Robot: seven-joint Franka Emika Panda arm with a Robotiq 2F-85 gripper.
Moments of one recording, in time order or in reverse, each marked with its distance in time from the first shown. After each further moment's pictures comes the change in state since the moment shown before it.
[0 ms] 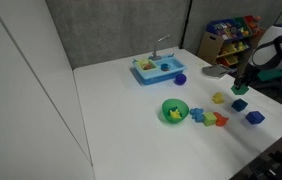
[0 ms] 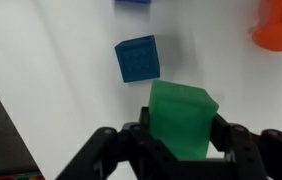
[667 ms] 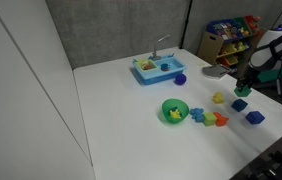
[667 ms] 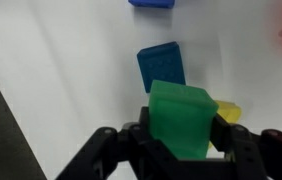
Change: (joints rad) arm -0.011 0.083 -0.033 0.080 0.000 -0.052 0.000
